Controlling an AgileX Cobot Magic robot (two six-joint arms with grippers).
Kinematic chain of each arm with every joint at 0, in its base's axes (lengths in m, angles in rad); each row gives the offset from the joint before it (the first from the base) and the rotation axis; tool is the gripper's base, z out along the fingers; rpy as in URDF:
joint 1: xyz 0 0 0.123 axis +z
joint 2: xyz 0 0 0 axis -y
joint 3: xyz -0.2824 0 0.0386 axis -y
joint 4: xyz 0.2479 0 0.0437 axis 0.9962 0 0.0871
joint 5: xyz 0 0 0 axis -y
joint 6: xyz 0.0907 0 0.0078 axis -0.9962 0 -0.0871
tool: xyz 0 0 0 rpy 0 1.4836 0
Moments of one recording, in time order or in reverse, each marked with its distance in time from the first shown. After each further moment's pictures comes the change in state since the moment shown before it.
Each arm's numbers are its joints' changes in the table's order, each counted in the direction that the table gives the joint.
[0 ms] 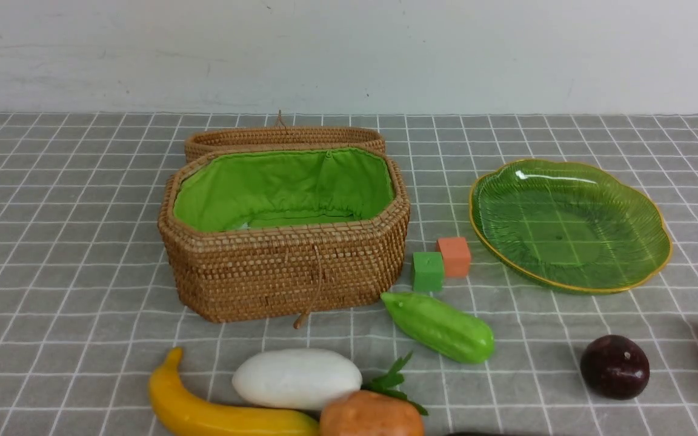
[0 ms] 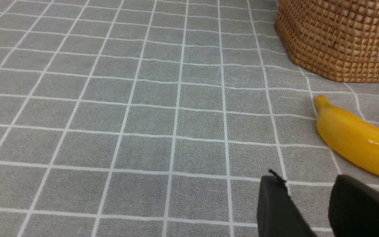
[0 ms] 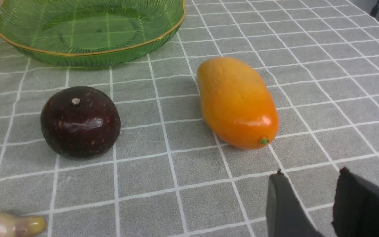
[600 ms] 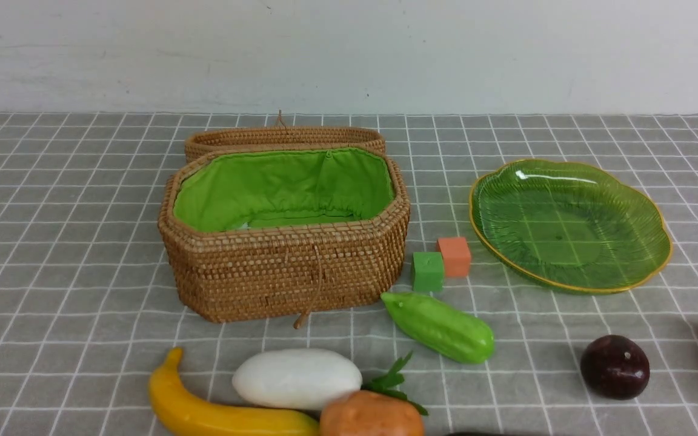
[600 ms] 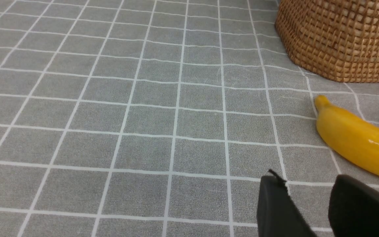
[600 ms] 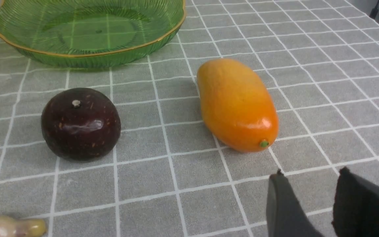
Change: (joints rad) right arm 0.000 0.000 0.000 -0.011 0.031 0.000; left arm 0.000 0.000 0.000 0.000 0.000 0.000
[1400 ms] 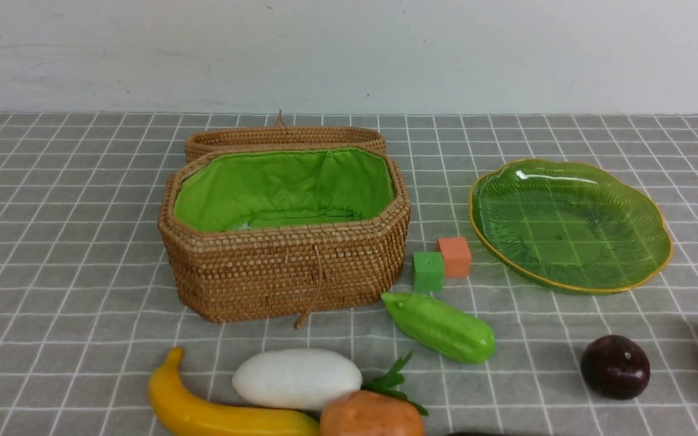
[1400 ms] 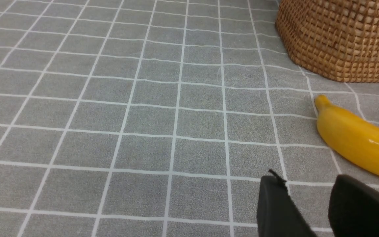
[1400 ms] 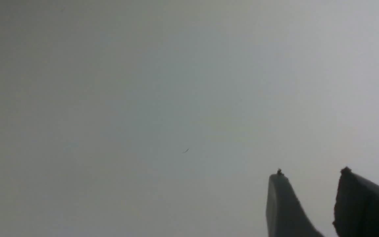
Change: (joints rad) right arm 0.000 -0.125 0.410 0.004 0.583 -0.412; left arm 0.000 0.000 0.000 0.000 0.000 0.000
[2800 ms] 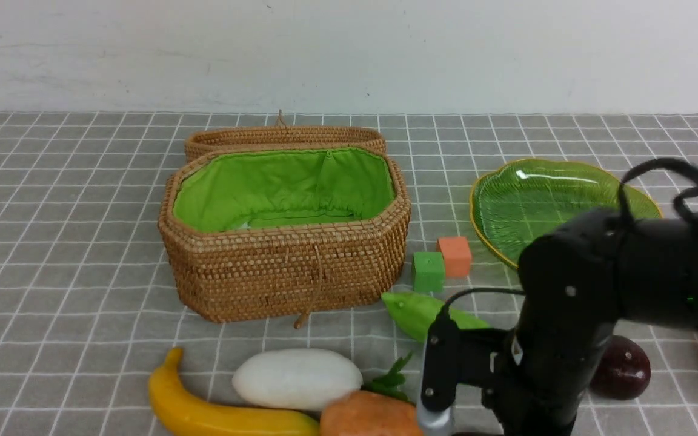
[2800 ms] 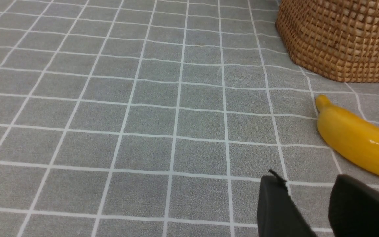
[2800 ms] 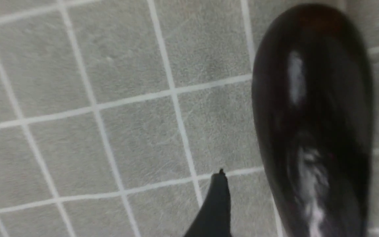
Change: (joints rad) right arm 0.661 -1.622 0.625 0.488 -1.091 1.575; left arm 0.000 0.000 0.000 0.000 0.000 0.000
